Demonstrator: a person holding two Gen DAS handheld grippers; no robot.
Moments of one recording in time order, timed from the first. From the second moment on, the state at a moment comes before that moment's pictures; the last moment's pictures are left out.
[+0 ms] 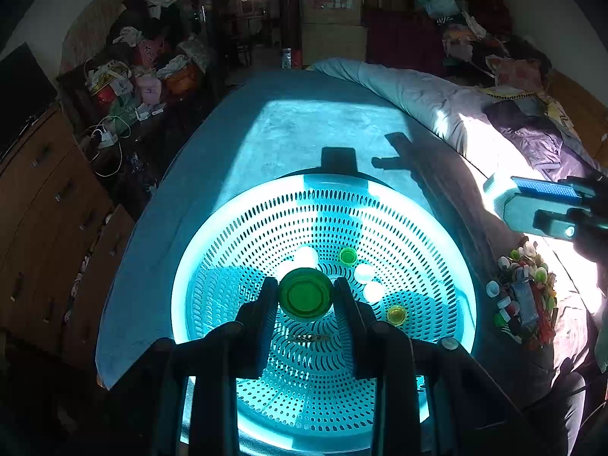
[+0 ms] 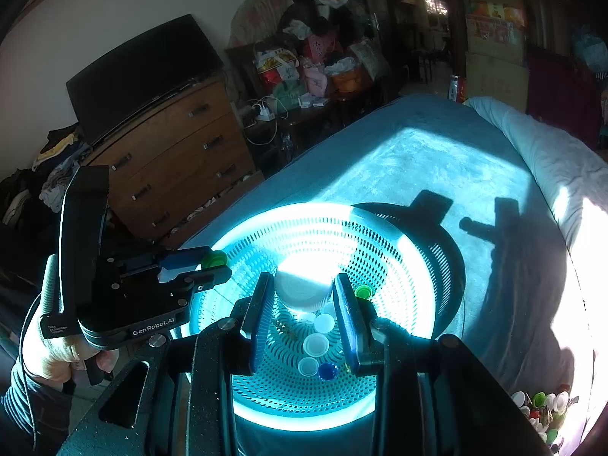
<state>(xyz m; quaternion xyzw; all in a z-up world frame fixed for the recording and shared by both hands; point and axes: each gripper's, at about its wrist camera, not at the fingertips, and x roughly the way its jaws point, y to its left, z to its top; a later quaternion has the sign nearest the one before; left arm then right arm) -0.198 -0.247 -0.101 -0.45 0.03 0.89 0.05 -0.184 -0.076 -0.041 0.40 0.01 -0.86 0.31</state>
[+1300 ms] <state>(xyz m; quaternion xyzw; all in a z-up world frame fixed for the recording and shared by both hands) -0.110 0.030 -0.214 -0.40 0.14 0.86 0.30 0.004 0.234 -0.129 0.29 -0.06 -0.95 0.03</state>
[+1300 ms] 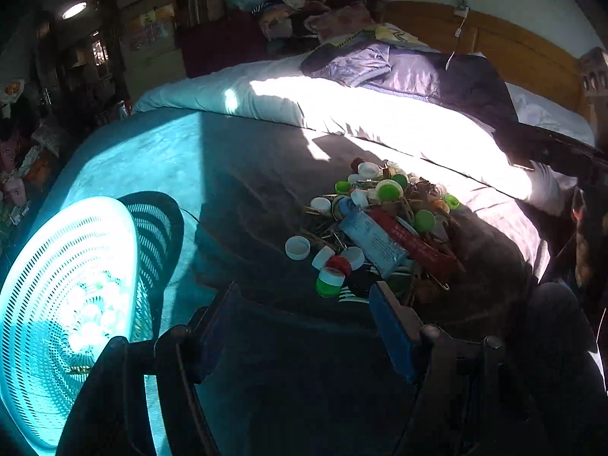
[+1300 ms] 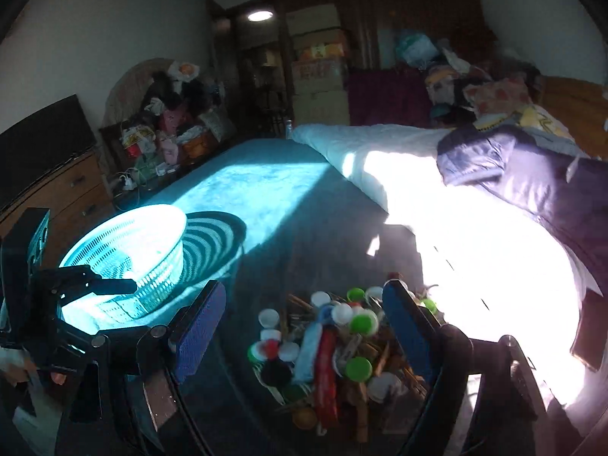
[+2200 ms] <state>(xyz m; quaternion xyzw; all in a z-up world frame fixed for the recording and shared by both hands) -0.222 0.098 -0.337 -0.45 0.13 0.84 0.27 0.034 0.302 -0.262 0.35 -0.19 -0.92 0.02</state>
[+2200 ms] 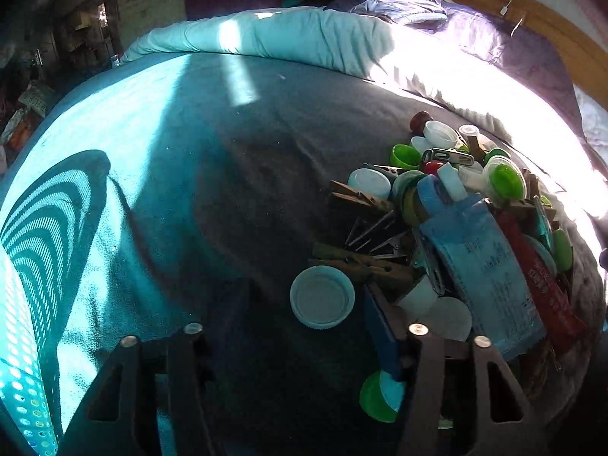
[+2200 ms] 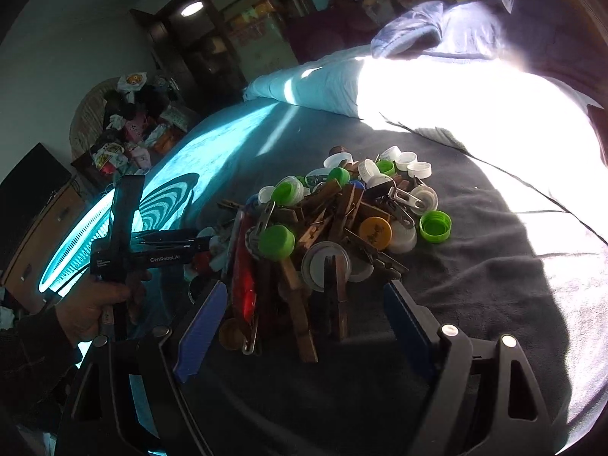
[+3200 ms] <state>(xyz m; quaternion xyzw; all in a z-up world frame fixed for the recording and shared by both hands) -0.195 0.081 -0.339 -0.45 0.09 0.86 0.25 -0.050 0.393 -0.320 0.44 -0.06 -0.90 -0.01</state>
